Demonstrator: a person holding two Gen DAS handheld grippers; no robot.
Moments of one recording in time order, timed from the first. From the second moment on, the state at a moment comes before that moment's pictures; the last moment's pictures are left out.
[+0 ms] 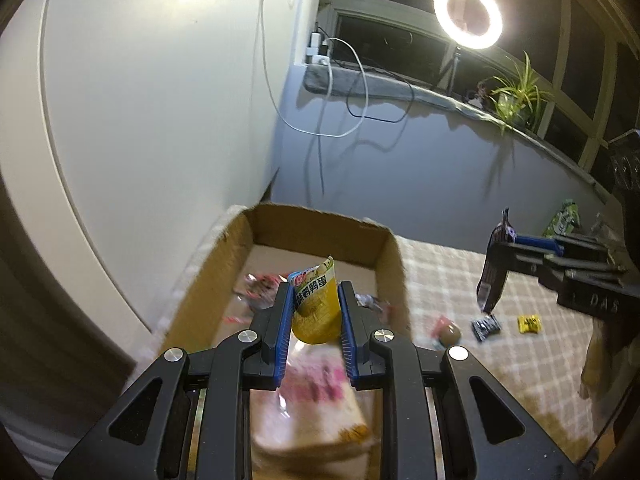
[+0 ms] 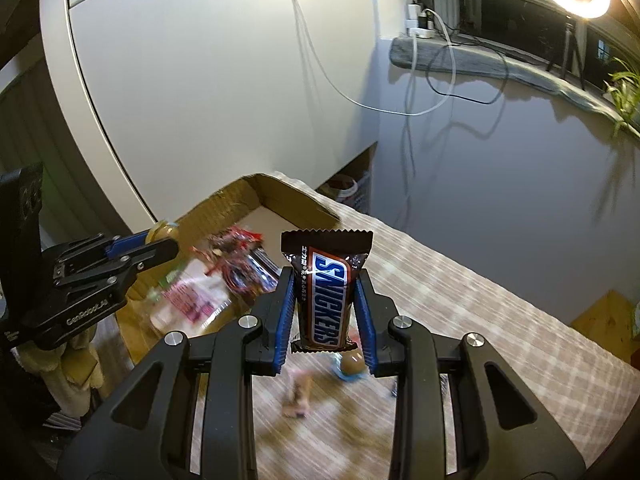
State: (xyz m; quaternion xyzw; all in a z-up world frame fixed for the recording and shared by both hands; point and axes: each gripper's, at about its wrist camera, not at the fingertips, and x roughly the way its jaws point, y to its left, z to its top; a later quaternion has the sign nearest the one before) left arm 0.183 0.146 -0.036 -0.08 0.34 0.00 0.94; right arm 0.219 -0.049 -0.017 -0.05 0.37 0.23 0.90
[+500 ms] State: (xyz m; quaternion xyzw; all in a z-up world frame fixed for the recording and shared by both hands) left arm 0.219 0.169 -0.042 -0.07 0.34 0.00 0.94; right arm 0.269 0.003 -0.042 -0.05 0.39 0.25 0.88
